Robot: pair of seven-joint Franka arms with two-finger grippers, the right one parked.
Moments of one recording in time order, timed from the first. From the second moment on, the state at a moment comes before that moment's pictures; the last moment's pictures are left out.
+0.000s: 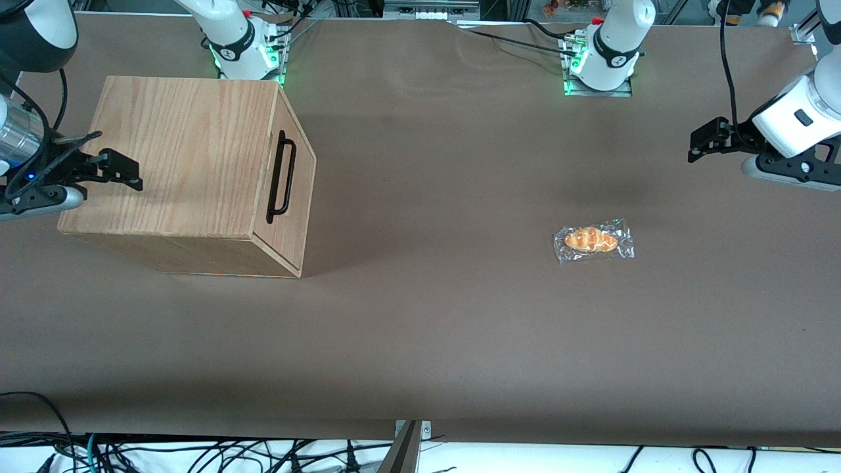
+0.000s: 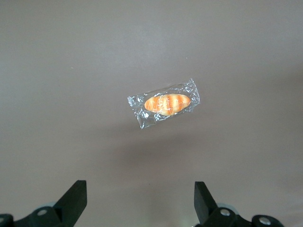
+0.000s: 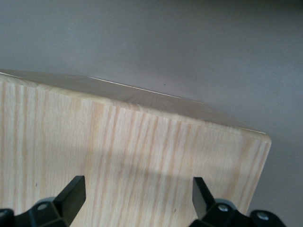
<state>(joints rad) 0.05 -0.02 -0.08 -1.69 -0.02 1.57 0.14</state>
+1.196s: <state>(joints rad) 0.04 0.02 -0.09 -1.69 -0.11 1.57 0.04</state>
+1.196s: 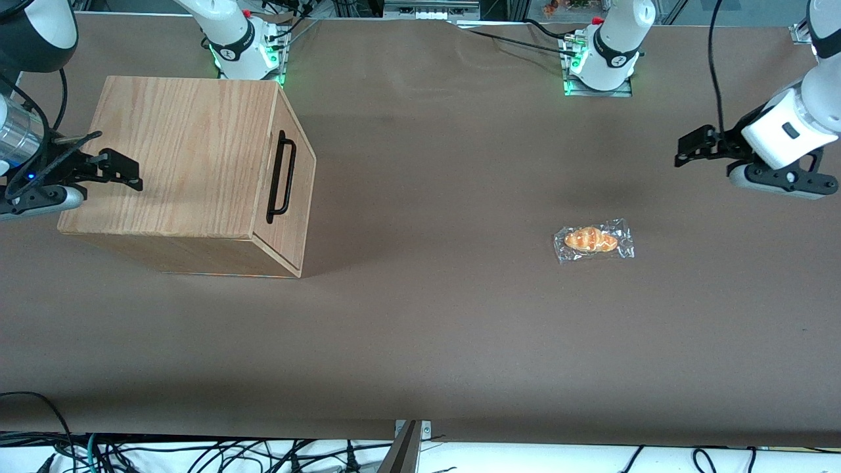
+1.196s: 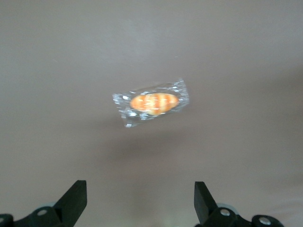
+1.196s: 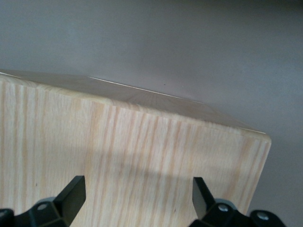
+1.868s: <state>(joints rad) -0.08 0.21 -0.46 -1.67 -0.13 1.75 -0.35</state>
